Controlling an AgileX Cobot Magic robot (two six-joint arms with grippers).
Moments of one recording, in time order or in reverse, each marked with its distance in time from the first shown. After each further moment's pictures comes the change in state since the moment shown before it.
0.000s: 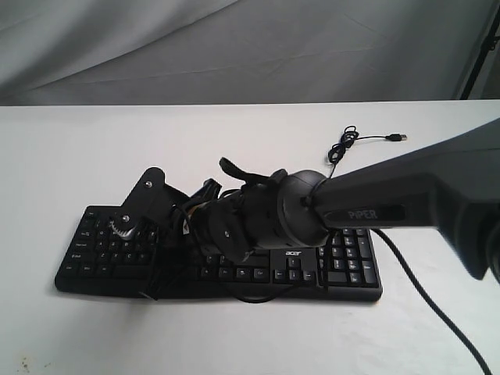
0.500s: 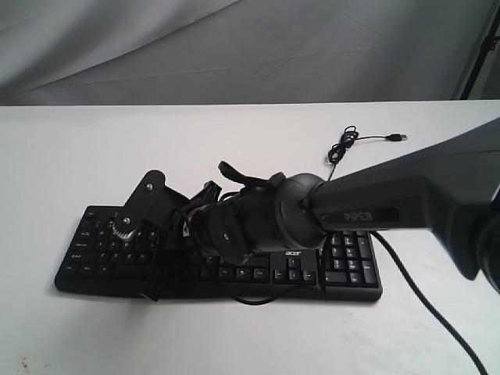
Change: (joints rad) left arm 0.000 0.000 0.000 0.000 0.000 0.000; right arm 0.000 0.016 0.000 0.006 -0.010 0.000
